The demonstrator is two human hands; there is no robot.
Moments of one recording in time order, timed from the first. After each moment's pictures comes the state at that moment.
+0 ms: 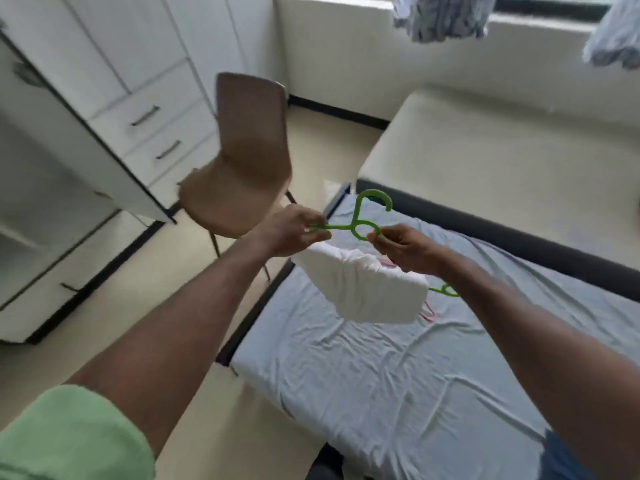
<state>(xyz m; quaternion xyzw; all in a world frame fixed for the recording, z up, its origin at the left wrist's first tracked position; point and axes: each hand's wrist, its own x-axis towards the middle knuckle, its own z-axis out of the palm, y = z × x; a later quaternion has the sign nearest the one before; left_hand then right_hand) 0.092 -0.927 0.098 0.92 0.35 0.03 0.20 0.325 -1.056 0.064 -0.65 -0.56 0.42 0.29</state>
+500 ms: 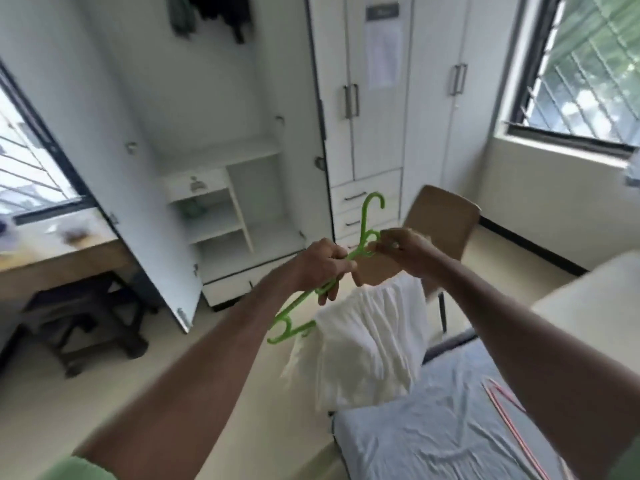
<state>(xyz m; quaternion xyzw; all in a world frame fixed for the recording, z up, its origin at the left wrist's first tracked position) -0.156 -1.050 0.297 0.67 0.58 0.23 0.39 0.054 -0.965 0.263 -0.45 -0.82 0.22 0.26</state>
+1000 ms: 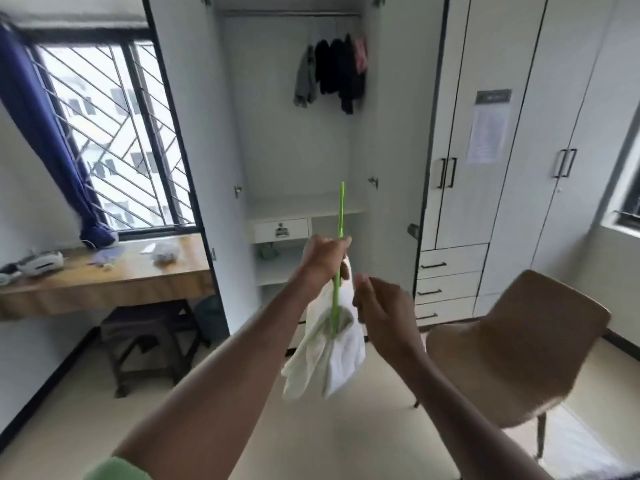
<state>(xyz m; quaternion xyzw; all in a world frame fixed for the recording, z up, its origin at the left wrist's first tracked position) -0.408 -1.014 0.385 0.45 0.66 0.56 0.24 -0.257 -1.052 0.337 -0.33 -0.76 0.29 0.49</state>
